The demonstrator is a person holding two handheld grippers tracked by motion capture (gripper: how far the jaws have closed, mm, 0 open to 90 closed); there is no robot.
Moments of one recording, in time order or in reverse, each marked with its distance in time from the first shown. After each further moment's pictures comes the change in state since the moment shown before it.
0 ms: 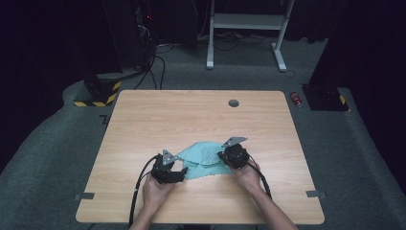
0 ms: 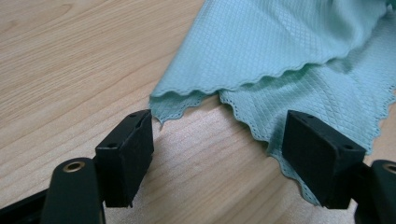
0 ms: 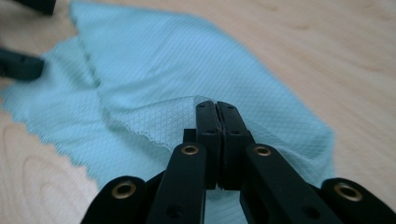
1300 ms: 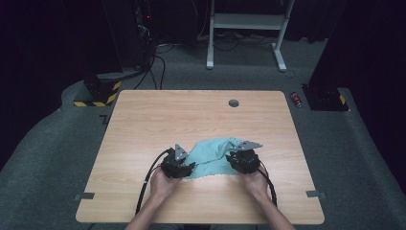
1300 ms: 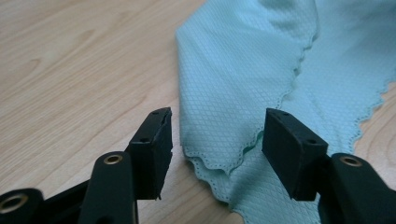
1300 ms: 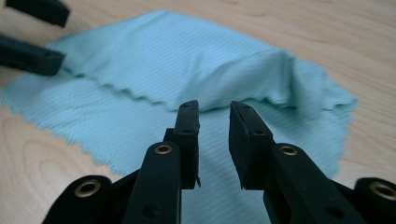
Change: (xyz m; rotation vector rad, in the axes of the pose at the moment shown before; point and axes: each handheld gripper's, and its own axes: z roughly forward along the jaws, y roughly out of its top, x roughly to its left) left arm -0.021 0.035 0.014 0.046 -0.017 0.130; right arm -0.001 -0.029 -0.023 -0.065 -0.057 0.090
